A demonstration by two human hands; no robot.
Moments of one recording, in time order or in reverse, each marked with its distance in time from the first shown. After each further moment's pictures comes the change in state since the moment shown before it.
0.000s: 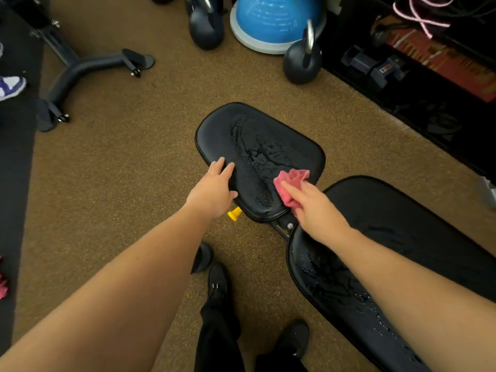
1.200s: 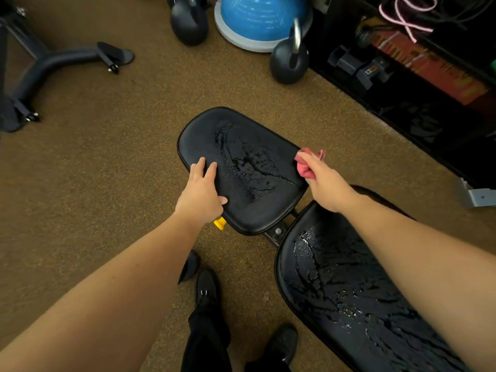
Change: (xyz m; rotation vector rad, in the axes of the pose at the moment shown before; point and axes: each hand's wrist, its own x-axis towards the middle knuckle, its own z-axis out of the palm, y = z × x) left_hand 0.028 0.003 0.005 -0.129 0.072 -0.113; right_hand 0.061 0.056 -0.057 0.161 -0.070 0.163
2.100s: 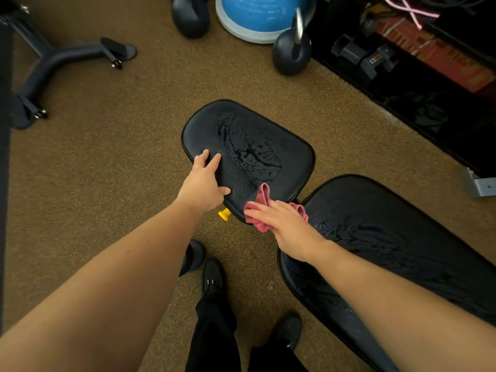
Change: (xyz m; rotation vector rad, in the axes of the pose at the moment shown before) left_hand -0.003 -0.001 -0.010 0.018 -0.024 0.008; right_hand -0.076 -0.049 0.097 -0.061 -0.141 -0.254
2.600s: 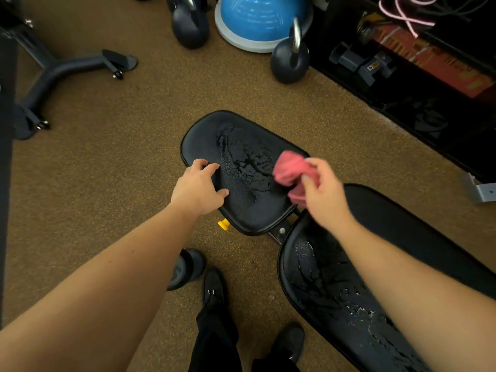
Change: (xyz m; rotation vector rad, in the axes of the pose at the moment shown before) left_hand 0.009 0.001 -0.019 0.086 0.059 0.051; right_hand 0.021 -0.006 -0.089 0.636 0.542 0.472
